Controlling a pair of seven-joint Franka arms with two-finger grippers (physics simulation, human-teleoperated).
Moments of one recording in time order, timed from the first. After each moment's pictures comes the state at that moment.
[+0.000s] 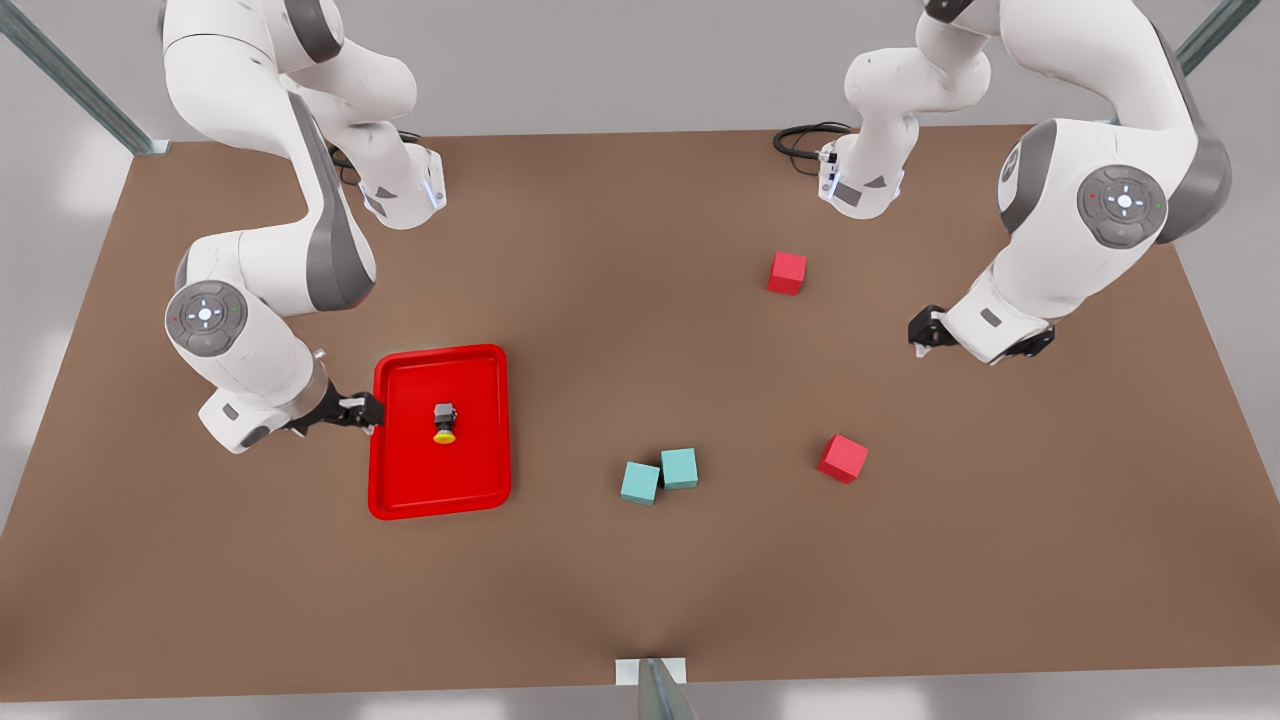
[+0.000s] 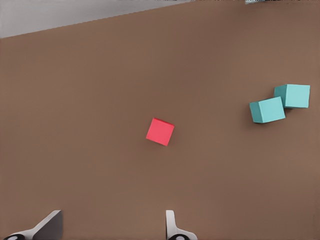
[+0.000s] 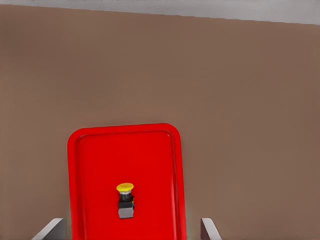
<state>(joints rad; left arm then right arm) 0.00 0.22 -0.25 -1.34 0.09 1.52 -0.08 0.10 0.31 0.11 -1.43 -0.11 1.75 0.20</state>
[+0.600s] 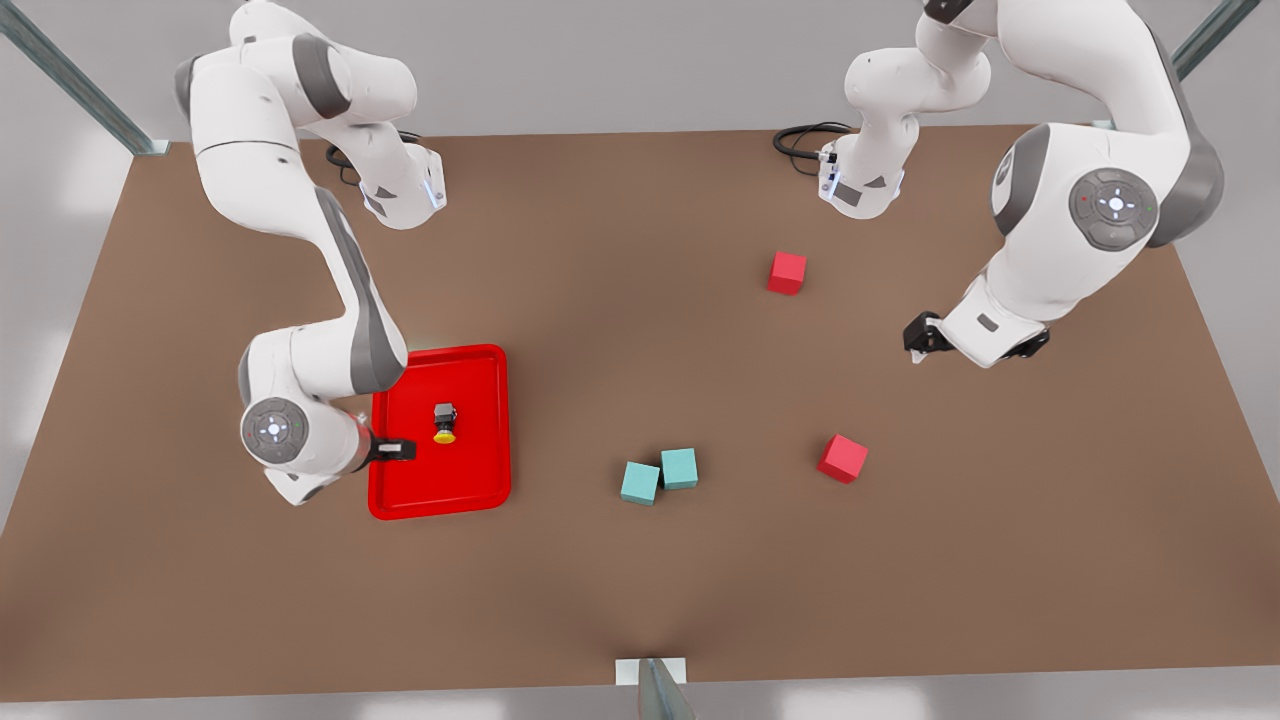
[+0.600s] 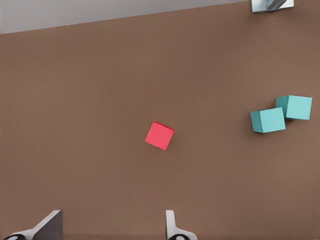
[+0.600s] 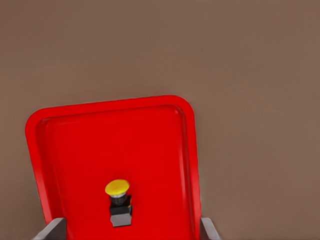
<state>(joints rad) -0.01 0.22 -0.25 -1.34 0.10 1.54 -0.14 0.09 0.55 0.11 -1.44 -0.09 1.78 0.23</state>
